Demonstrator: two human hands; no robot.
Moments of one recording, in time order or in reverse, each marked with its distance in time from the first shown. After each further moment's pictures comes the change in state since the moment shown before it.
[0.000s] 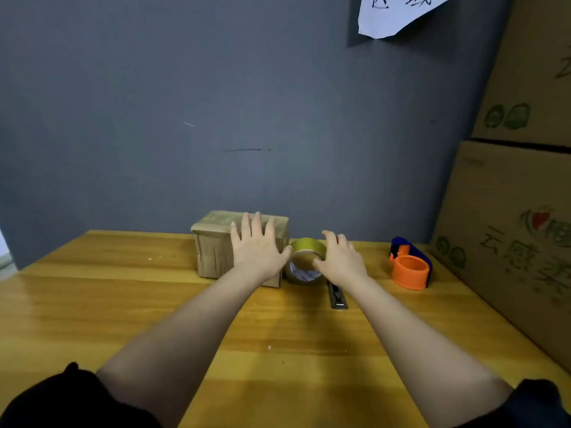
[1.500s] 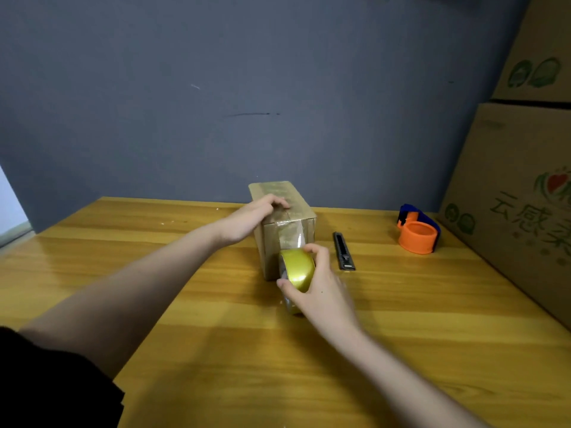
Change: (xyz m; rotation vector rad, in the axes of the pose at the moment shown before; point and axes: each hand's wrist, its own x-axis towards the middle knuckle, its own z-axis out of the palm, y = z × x) left_hand -0.023 -0.053 -0.028 -0.836 -0.403 0.317; right_hand -0.147 -0.048 0.017 0.406 -0.004 -0.039
